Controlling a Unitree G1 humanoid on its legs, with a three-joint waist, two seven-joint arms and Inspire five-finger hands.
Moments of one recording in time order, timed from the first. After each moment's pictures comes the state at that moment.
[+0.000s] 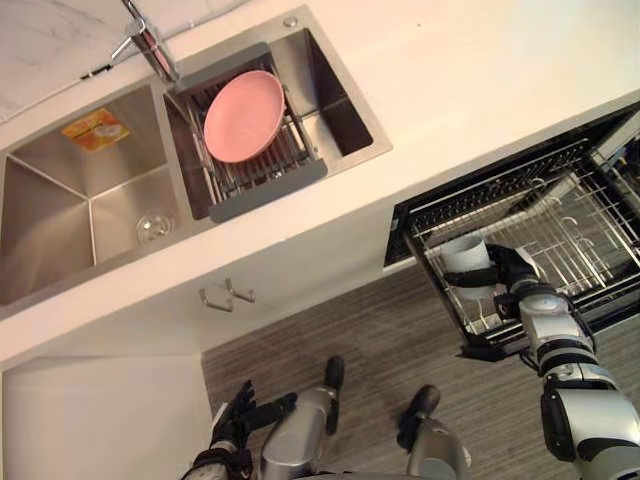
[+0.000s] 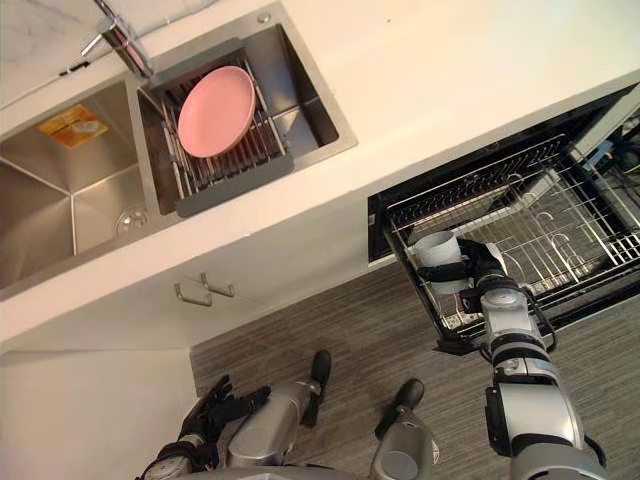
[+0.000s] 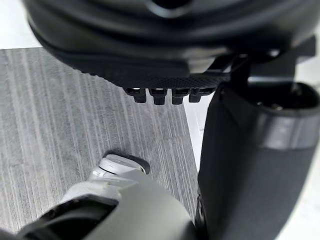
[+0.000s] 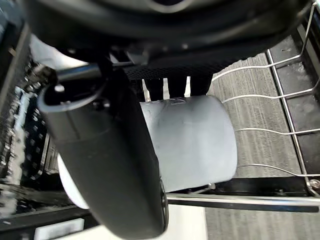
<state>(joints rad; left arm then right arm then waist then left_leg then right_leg) 0.20 0.08 0.09 0.75 -0.19 -0.07 -0.11 -0.59 -0.56 -0.08 0.99 -0.06 0.10 0.09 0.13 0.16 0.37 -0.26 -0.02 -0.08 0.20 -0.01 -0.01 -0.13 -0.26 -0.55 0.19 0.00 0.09</state>
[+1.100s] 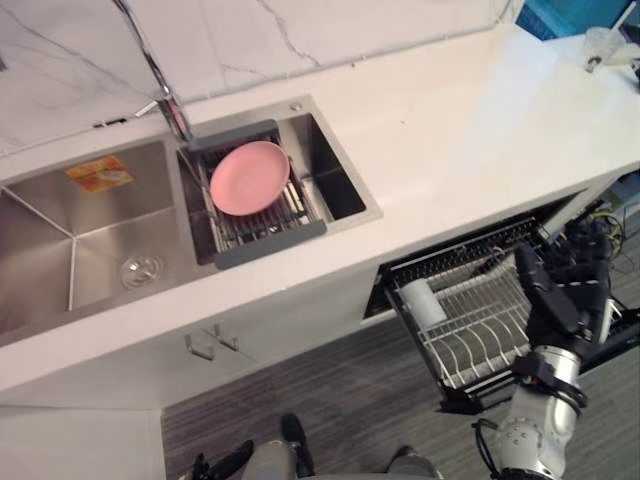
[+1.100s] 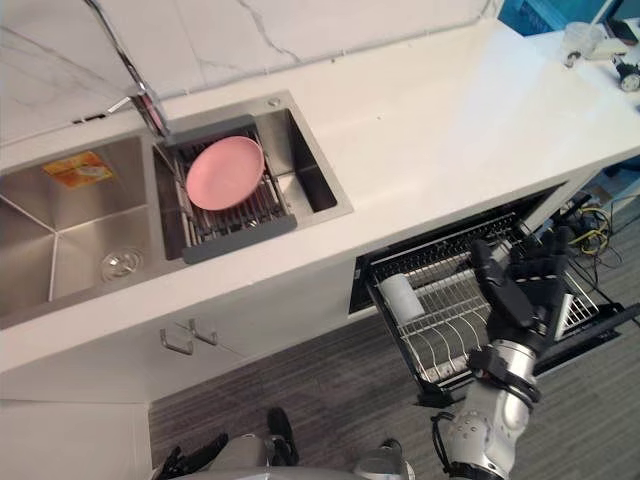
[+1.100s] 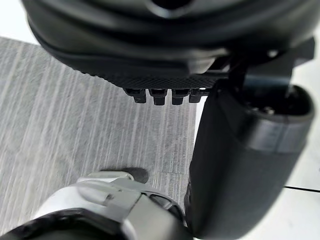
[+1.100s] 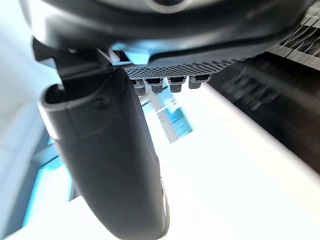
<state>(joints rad) 0.27 0.05 0.28 0.88 -0.18 -0.02 0.07 0.12 0.00 -0.42 -0.04 0.75 -0.41 0.28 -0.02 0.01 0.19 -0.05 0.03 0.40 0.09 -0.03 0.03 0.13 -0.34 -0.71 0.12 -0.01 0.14</state>
